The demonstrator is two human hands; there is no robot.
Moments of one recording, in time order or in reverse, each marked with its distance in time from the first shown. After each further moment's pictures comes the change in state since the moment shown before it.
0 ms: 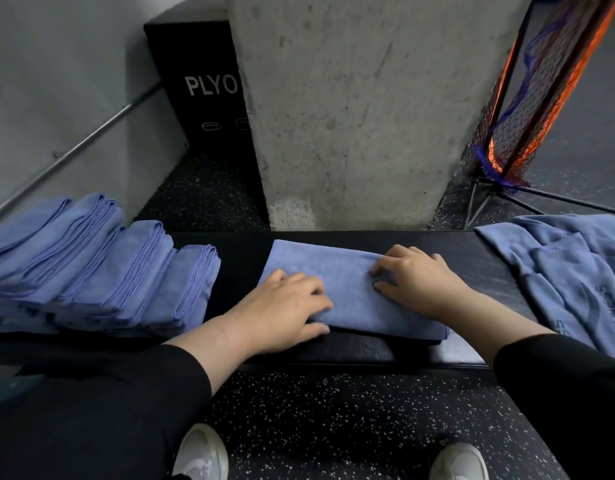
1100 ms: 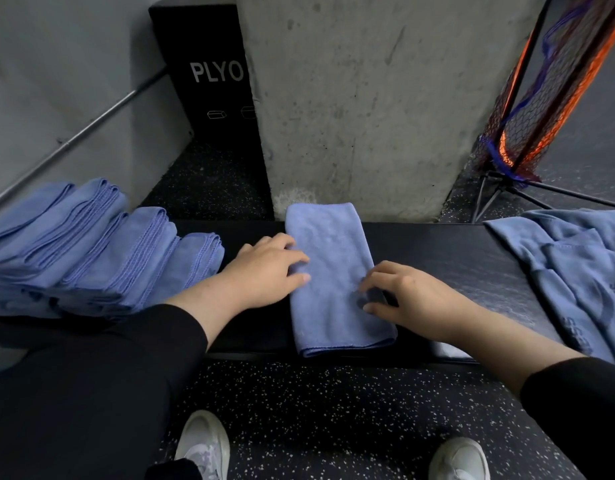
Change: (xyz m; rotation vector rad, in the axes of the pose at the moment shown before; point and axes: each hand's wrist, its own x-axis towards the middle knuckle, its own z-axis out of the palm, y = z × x) left_hand 0.011 -0.035 -0.017 -0.147 -0.119 -0.409; right_hand -0.027 -0.014 0.009 0.286 -0.060 -0.302
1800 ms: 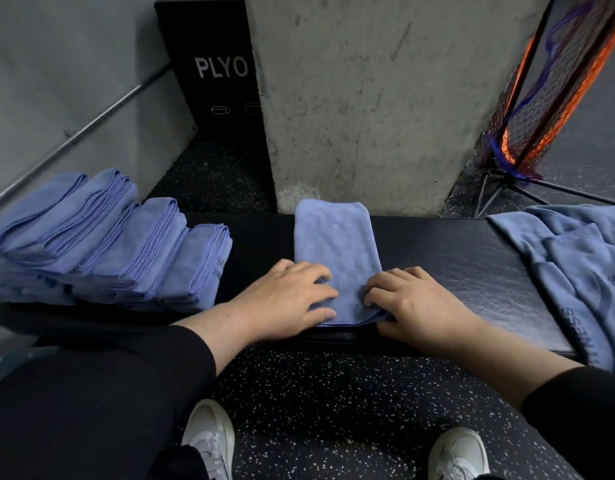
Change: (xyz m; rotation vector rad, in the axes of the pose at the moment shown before) left_hand -0.036 0.018 0.030 0.092 0.112 0.419; right_hand -0.020 -0.013 0.022 -0.391 0.119 -0.173
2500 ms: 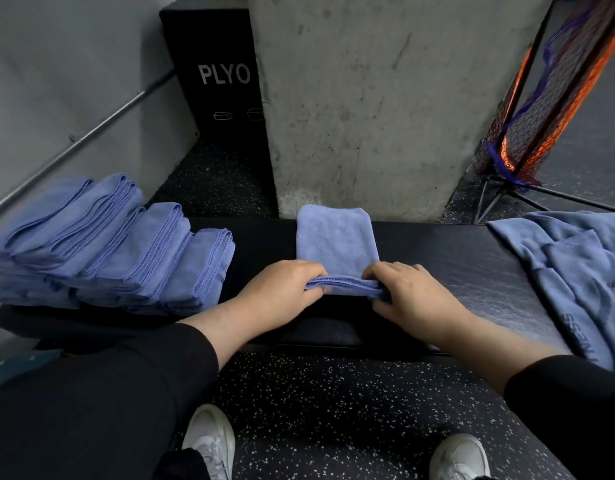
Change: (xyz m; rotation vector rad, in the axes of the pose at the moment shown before) left_hand 0.002 0.002 -0.018 -0.386 0.128 -0.275; right_hand 0.020 -0.002 -0.009 0.167 0.025 0.215
